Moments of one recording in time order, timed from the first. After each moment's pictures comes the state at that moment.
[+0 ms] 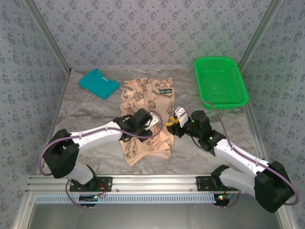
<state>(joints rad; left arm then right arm) -0.88 1.49 0.96 -0.44 -0.08 0.02 0.59 1.04 0.51 0.11 -0.31 -0.08</state>
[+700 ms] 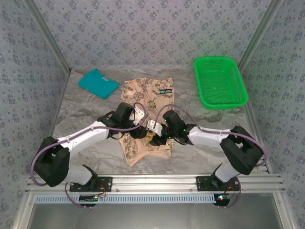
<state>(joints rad) -0.67 1.36 0.82 -0.38 0.33 -0.05 0.78 1.56 0.73 0.08 -0.52 -0.41</state>
